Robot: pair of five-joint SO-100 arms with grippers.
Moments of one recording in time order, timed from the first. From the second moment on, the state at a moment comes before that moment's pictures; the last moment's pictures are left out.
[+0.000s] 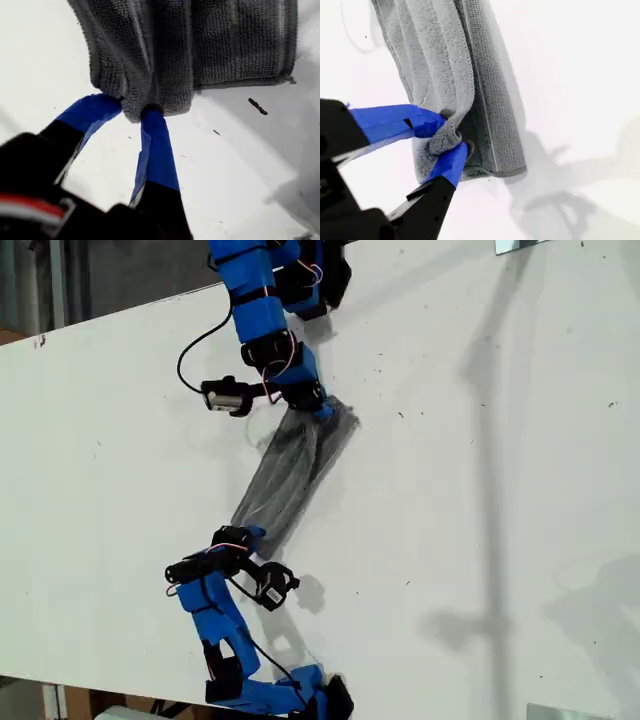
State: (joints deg) arm 0 -26.2 57.7 48.8 94.1 -48.4; arm 1 -5.4 114.7 129.5 62.4 82.1
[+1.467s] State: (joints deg) arm 0 -34.0 72.9 59.2 96.6 -46.3; arm 1 -4.4 119.6 137.4 62.3 81.7
